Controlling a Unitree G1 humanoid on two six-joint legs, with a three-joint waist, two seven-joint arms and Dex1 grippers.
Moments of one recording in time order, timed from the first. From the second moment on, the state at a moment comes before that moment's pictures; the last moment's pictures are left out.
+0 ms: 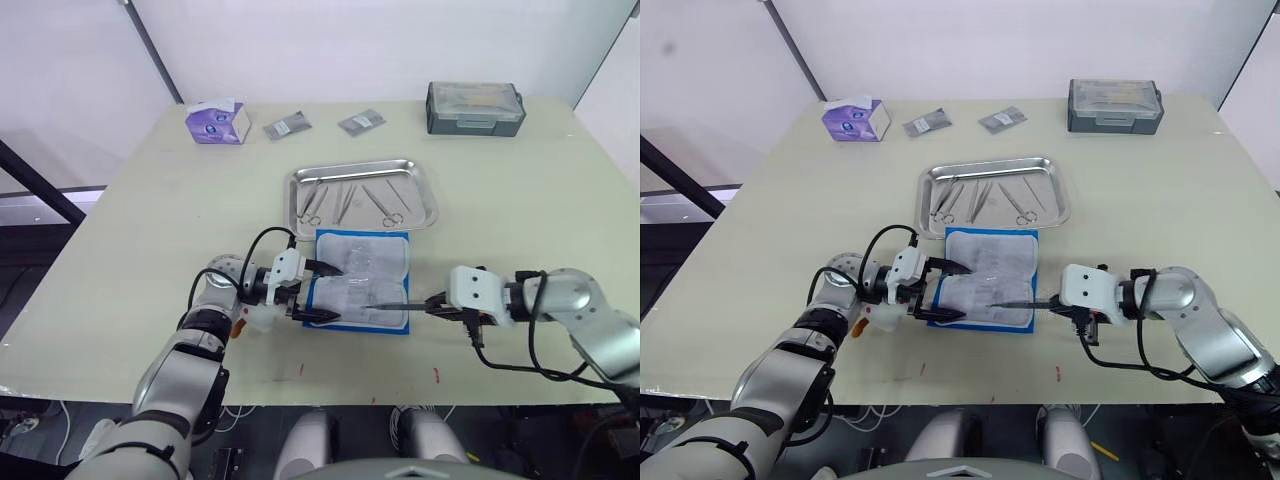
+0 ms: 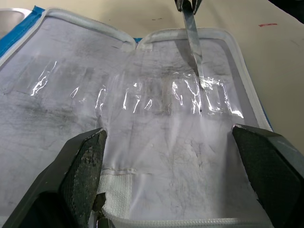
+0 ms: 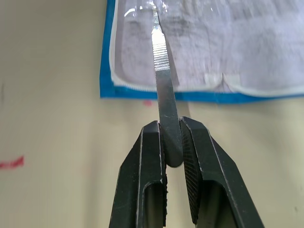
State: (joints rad) left arm -0.69 0.43 -0.23 1.07 -0.24 -0.58 -1.57; right arm -0.24 -0.90 0.22 -0.39 0.12 0.42 1.05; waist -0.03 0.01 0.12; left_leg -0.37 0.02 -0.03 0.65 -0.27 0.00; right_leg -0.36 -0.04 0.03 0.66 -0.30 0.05
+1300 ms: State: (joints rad) left arm -0.66 0.43 -0.23 1.01 -0.26 -0.57 -1.57; right arm -0.76 -0.47 0.14 0.13 0.15 0.79 0.62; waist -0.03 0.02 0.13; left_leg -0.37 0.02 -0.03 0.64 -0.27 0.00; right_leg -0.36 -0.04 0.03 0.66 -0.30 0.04
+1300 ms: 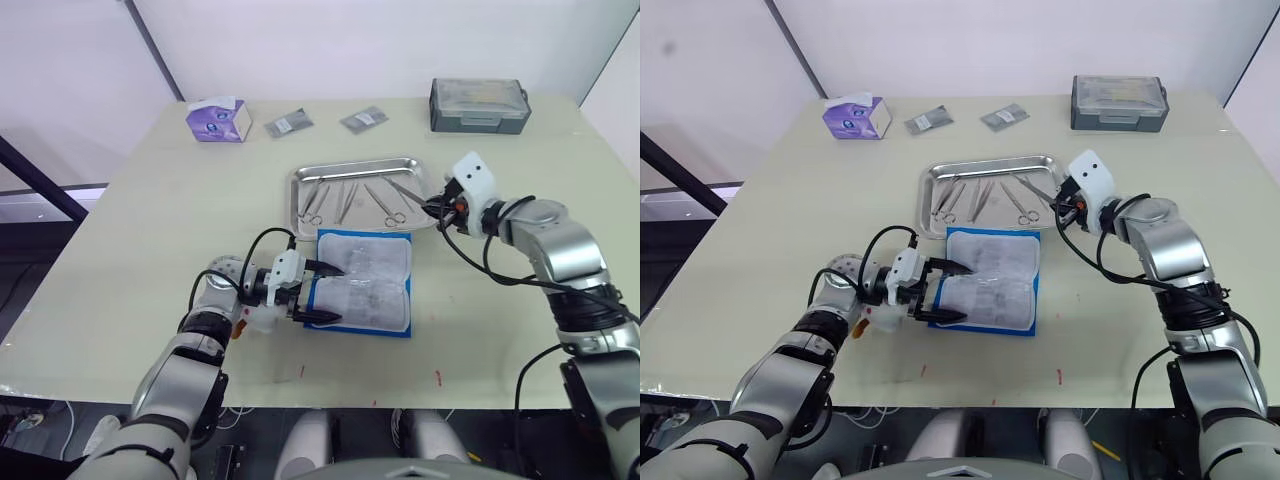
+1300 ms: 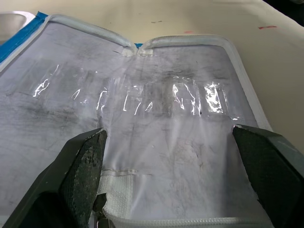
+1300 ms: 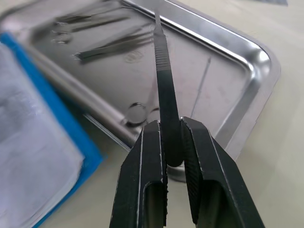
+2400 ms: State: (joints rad) left arm -0.63 0.43 -0.18 0.97 -0.25 -0.55 -1.57; right arm -1.16 -0.13 0.00 1.03 0.01 0.61 0.17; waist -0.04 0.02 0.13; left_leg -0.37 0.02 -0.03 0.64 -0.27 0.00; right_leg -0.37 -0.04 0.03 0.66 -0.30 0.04
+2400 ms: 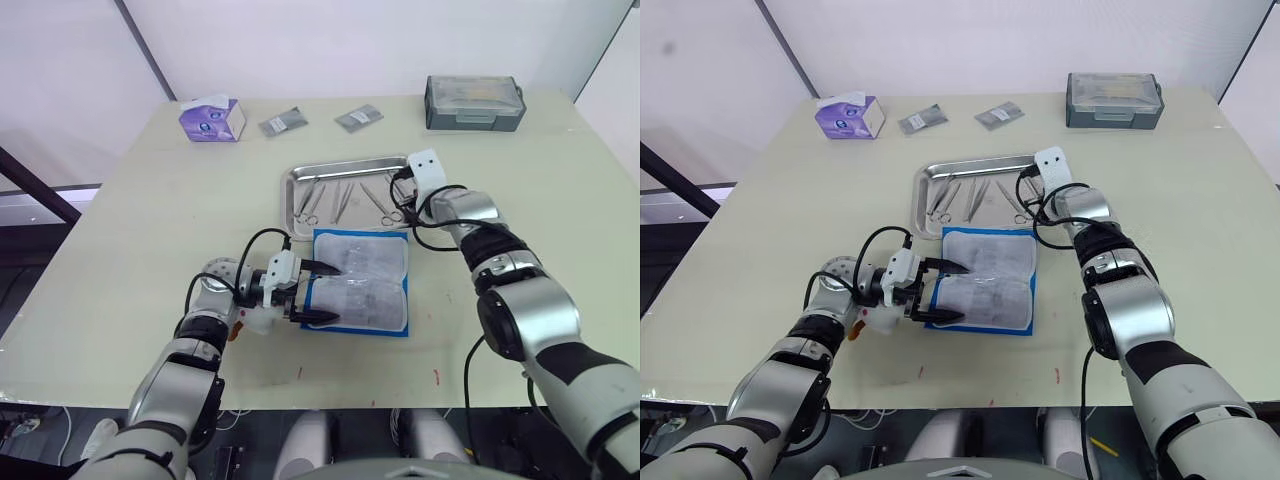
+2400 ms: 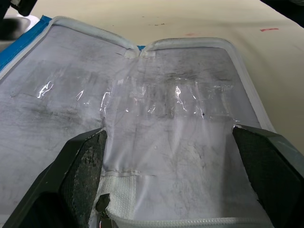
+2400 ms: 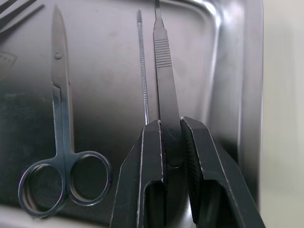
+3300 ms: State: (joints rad) left arm -0.61 0.44 -0.17 0.92 -0.25 -0.53 -1.57; right arm -1.08 -0.16 0.01 0.75 0.01 0.56 0.27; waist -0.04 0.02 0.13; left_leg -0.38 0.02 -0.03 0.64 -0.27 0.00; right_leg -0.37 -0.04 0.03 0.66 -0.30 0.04
